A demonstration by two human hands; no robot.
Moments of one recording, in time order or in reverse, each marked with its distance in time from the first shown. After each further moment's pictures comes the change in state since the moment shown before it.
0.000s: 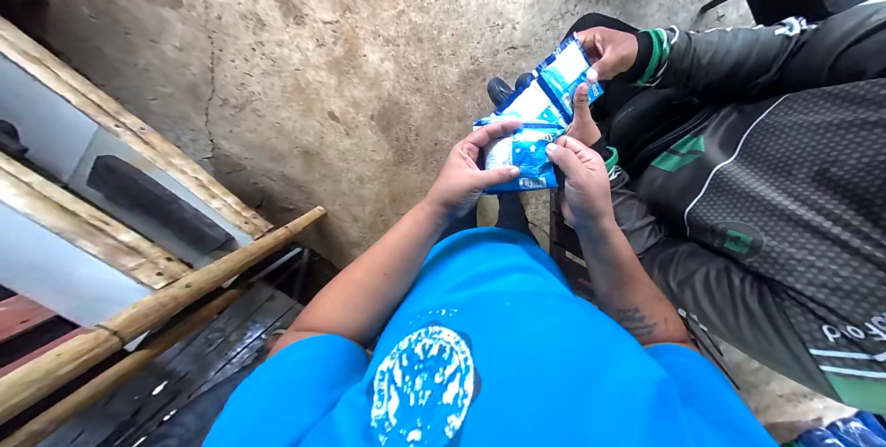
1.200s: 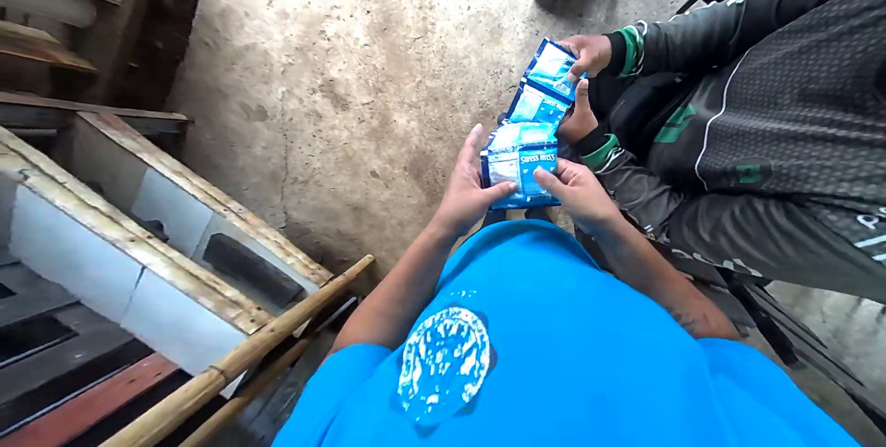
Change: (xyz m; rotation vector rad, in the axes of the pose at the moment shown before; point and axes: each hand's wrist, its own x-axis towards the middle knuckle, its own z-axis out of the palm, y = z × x) left_hand -0.054 0.044 0.014 0.291 -0.017 -0.061; right_hand -0.058 -0.004 0.011 -0.047 -0.137 0.046
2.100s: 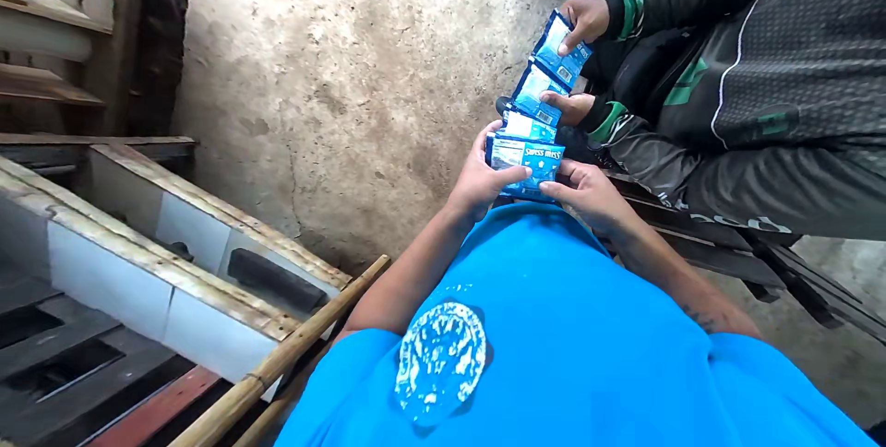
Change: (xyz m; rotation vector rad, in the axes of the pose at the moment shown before) left_hand 0.008 -0.005 0.006 0.045 0.042 -0.195; right_hand -0.026 0.024 0.008 0.004 0.022 0.000
